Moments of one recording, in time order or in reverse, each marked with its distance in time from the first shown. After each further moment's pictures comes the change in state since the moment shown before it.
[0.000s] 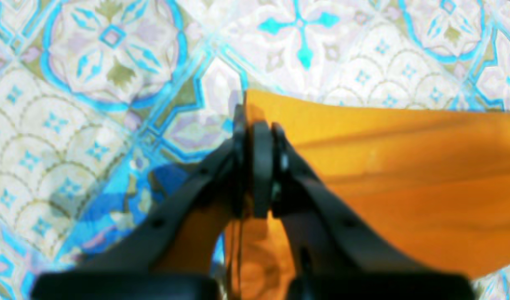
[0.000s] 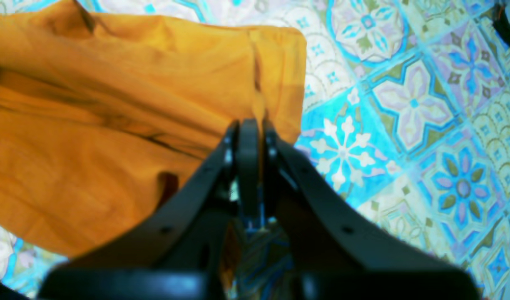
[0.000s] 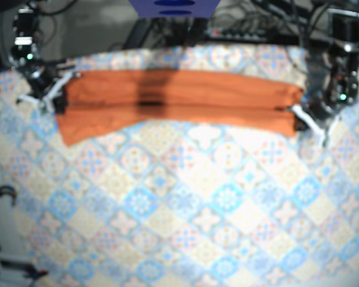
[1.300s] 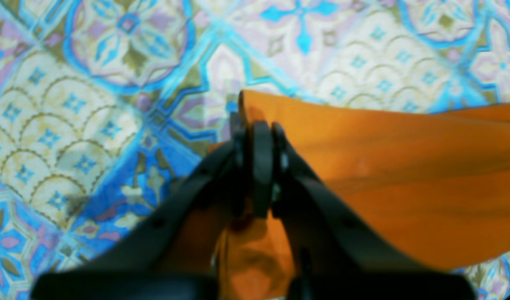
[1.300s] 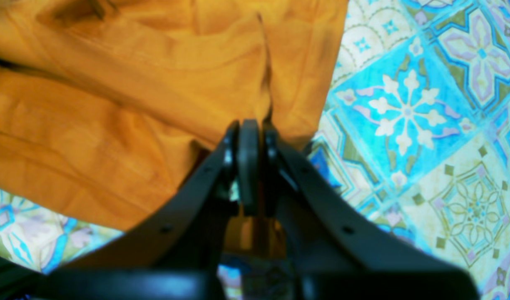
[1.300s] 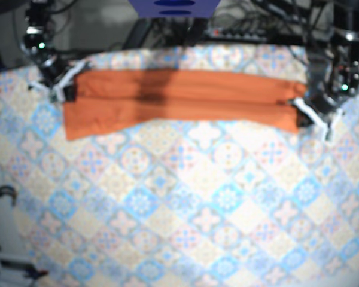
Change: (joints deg) left arm 6.4 -0.3 -2.4 7.3 0.5 0.4 -2.2; right arm -2.1 -5.3 0.1 -0.1 -0.2 -0.4 0.0
